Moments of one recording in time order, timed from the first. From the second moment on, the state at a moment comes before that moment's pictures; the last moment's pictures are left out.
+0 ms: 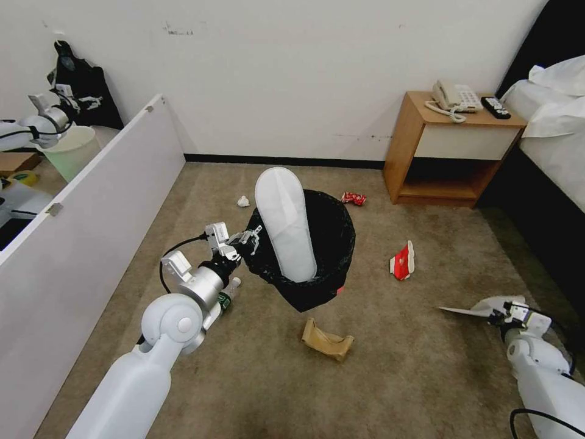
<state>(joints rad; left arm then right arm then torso) 1.03 -1.13 -0.27 -1.95 -1.05 0.25 -0.04 -0.93 1.00 0.64 0.96 0.55 -0.13 -0.02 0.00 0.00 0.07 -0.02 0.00</state>
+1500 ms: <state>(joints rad) 0.97 -1.15 -0.23 -1.88 -1.09 0.31 -0.18 -0.92 0.99 0.63 1.40 0.41 0.47 -0.39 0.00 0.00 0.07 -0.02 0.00</state>
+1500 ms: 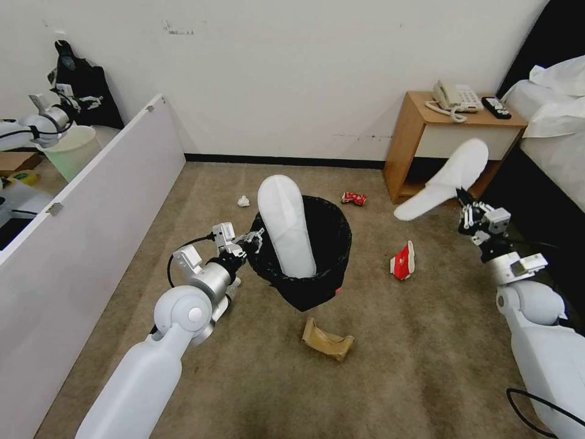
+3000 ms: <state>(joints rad) 0.90 -1.19 -0.17 -1.89 -1.28 0.52 -0.38 -0.91 0.90 0.49 1.70 0.09 0.60 -0.53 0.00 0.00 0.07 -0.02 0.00</state>
